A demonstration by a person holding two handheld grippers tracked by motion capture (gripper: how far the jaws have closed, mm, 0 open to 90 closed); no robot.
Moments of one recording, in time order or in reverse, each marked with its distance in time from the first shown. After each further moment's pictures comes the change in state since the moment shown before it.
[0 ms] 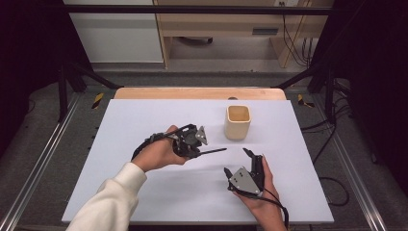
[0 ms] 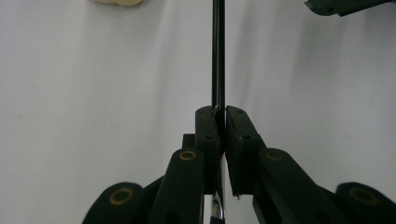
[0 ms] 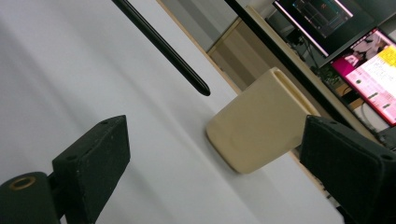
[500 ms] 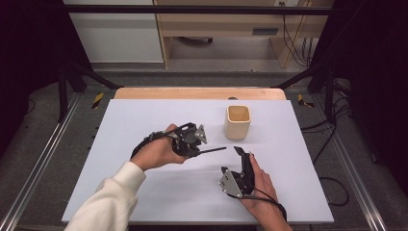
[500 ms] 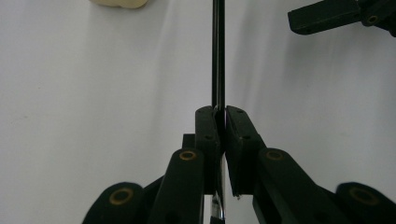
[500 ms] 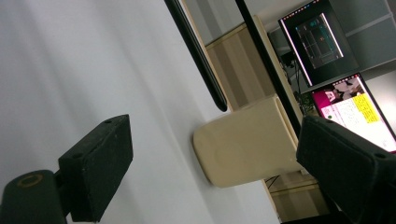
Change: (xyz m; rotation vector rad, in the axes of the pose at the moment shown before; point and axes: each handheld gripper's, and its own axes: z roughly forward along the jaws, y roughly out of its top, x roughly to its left) left arm 0.001 0.000 -0.004 -0.002 0.001 -0.003; right arm 0.012 0.016 0.008 0.046 -0.027 -0.273
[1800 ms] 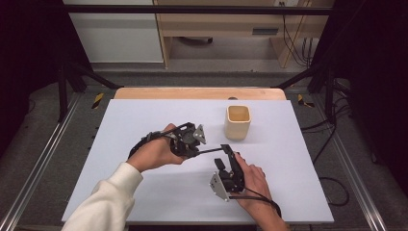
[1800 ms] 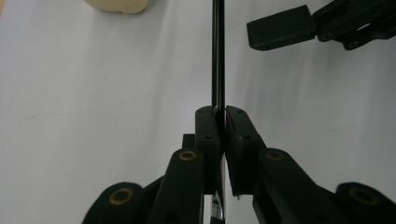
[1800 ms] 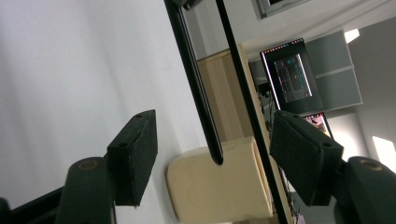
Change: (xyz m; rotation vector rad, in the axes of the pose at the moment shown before) left arm -0.006 0.002 -0.011 -0.010 0.004 0.011; right arm 0.005 0.023 0.010 -0.080 -0.067 -0.189
